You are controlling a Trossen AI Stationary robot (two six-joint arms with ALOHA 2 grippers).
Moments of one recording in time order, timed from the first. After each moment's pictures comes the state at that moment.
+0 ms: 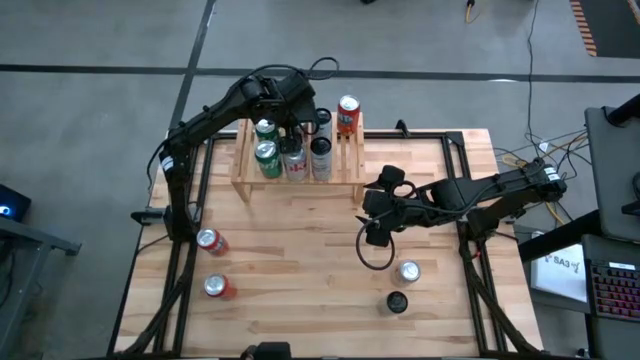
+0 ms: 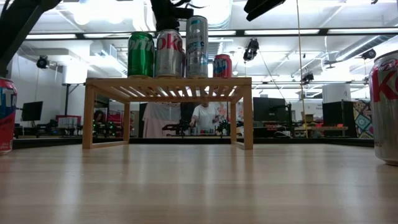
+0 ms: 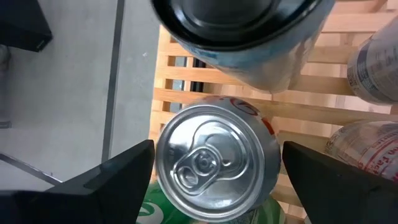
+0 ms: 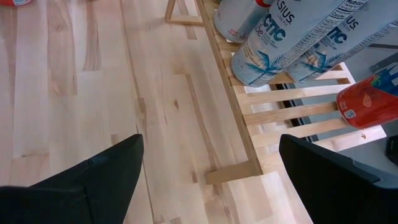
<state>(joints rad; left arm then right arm) 0.47 1.92 2.23 -1.39 -0.25 0.46 0.24 1.43 1.43 -0.88 0.54 0.18</state>
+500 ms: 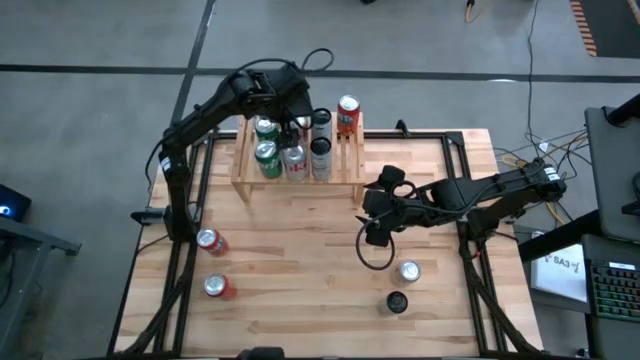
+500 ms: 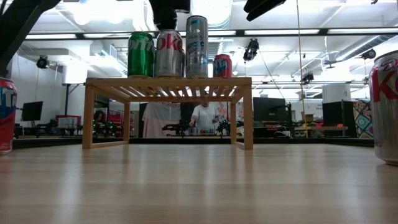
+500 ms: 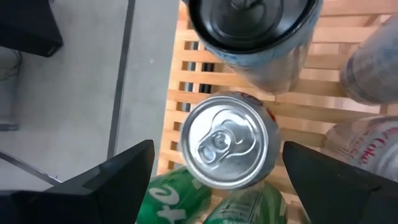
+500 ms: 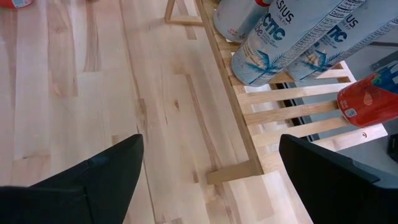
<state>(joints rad) 0.47 1.92 2.33 -1.45 -0.25 0.46 0.24 1.43 1.43 -0.88 0.54 0.19</state>
